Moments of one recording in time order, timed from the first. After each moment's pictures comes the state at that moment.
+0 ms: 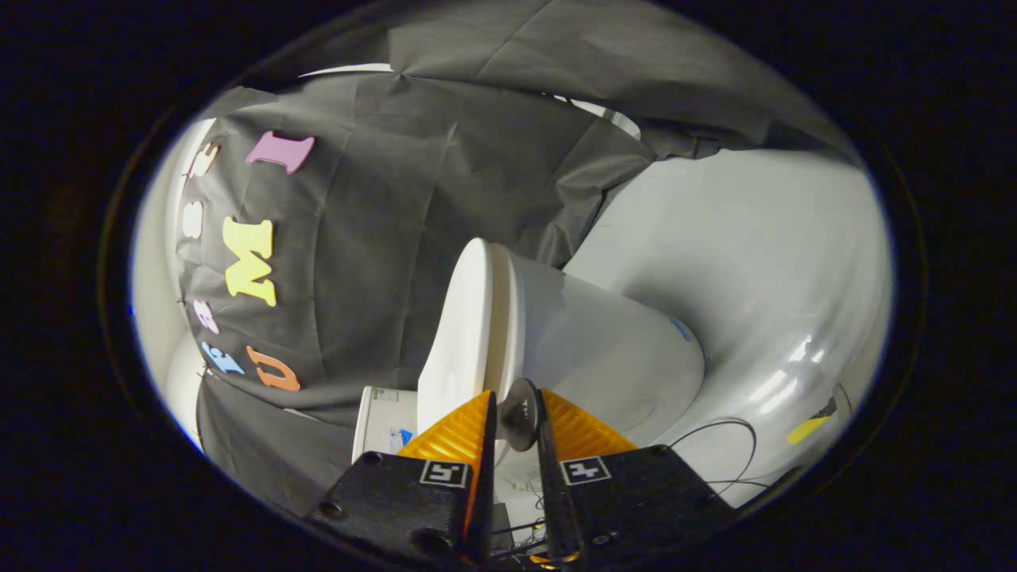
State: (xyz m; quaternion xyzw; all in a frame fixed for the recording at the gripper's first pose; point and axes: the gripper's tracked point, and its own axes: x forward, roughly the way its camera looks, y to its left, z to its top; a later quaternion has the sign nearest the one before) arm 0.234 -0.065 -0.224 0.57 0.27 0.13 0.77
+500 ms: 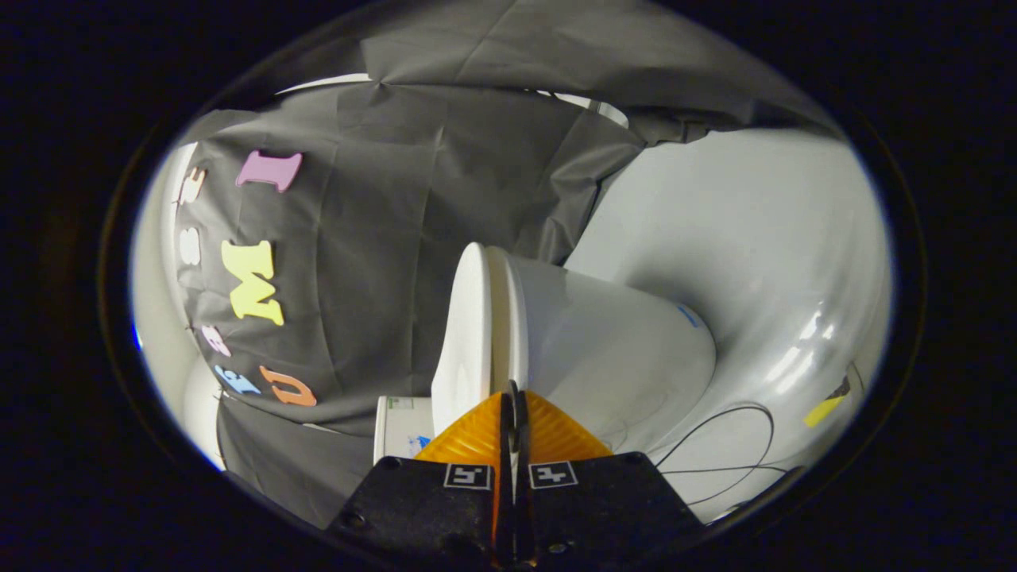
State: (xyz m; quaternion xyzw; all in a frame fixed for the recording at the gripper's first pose) arm 0.235 -0.072 -0.219 0.58 0.28 0.13 0.75
